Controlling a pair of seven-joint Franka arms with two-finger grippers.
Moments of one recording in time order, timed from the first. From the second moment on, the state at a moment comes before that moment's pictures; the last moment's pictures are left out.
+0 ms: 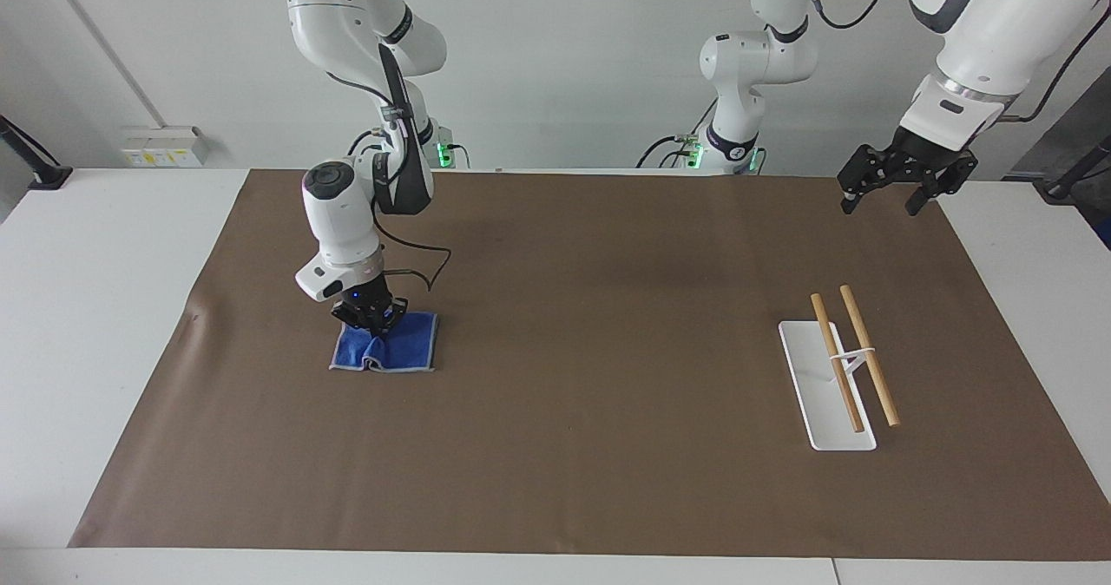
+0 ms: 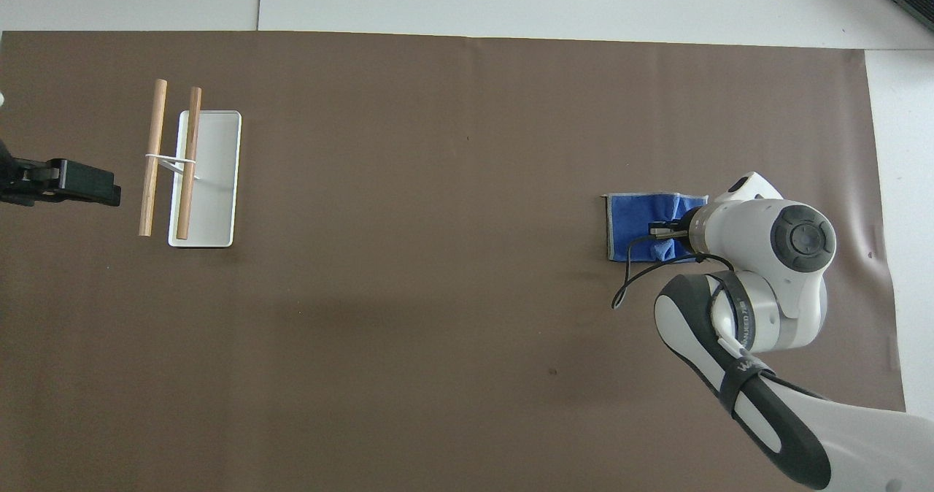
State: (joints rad) left arm -0.04 -0.02 -0.02 -1.60 -0.03 1.62 0.00; right arm 0.14 0.19 -0.07 -2.24 -0.01 2.61 0.07
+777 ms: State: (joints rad) left arm -0.05 -0.03 -0.03 -1.60 -0.03 1.62 0.00; right arm 0.15 0.09 0.09 -1.95 0.33 2.38 0.05
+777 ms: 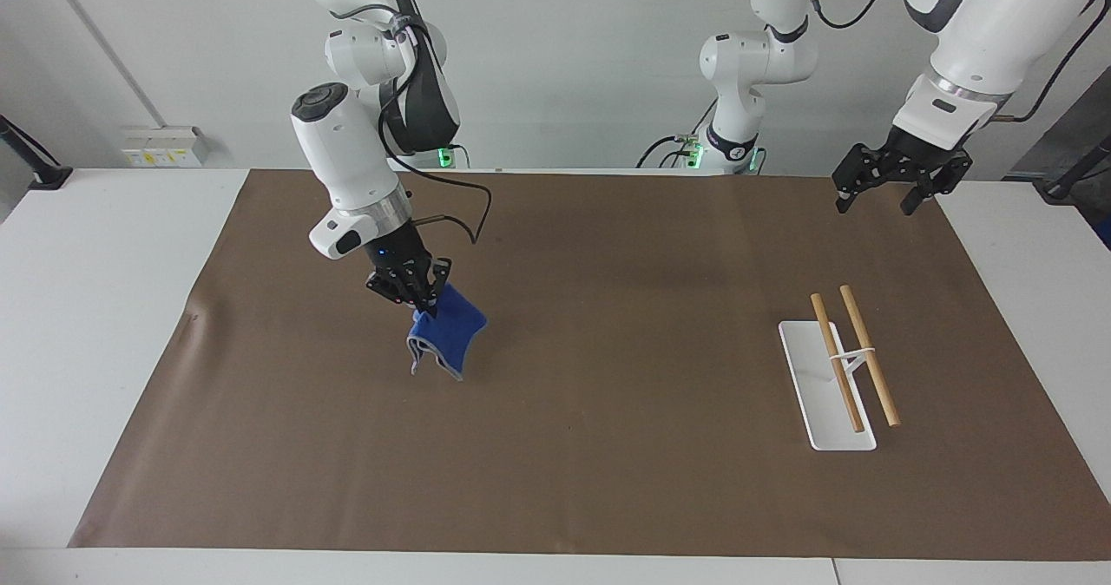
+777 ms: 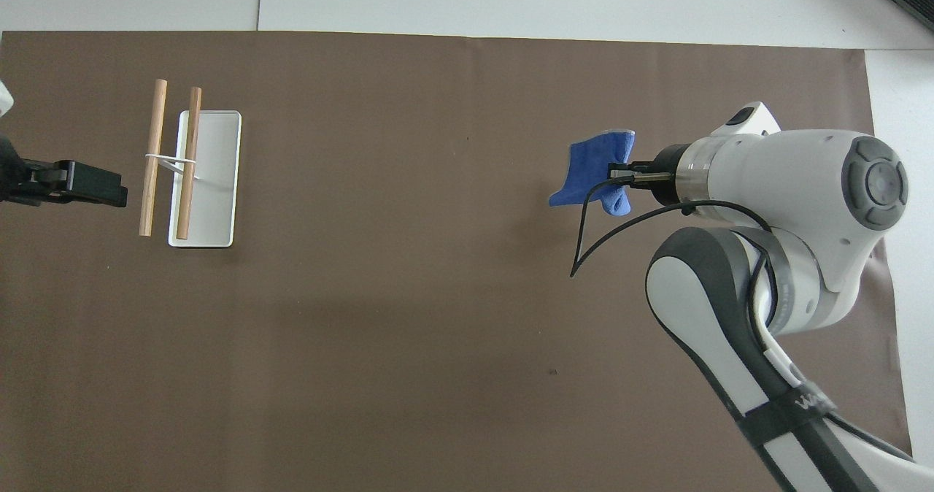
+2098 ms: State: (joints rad) left arm -0.21 -0.07 -0.05 -1.89 -0.60 2.16 -0.77; right arm 0.29 0.10 0.26 -1.87 1.44 2.51 -0.25
